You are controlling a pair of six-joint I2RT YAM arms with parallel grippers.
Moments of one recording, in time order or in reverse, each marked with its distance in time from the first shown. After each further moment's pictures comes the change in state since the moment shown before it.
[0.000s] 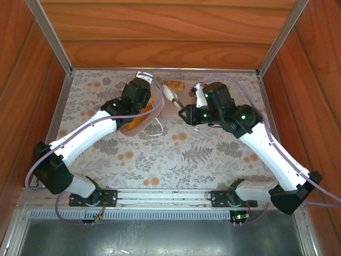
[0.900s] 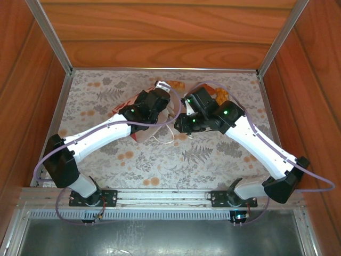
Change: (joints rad) left arm -0.173 0.100 0.035 0.005 -0.182 0.082; right arm 0.081 0.123 0.037 -0.171 0.042 0.106
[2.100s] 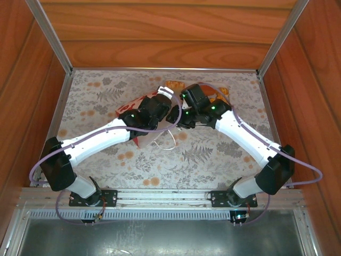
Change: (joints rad) left arm -0.059 -0.039 -0.045 -0.004 0.080 -0.106; right arm -0.087 0.113 -0.105 0.282 -0.128 0.241
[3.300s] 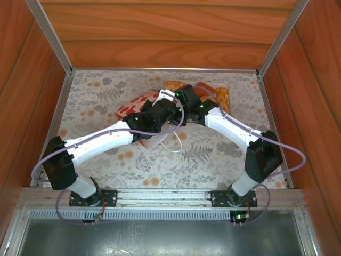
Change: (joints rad) left arm -0.045 0.016 -0.010 -0.002 -0.066 -0.104; right arm -0.032 0.163 -0.063 0.280 -0.078 0.118
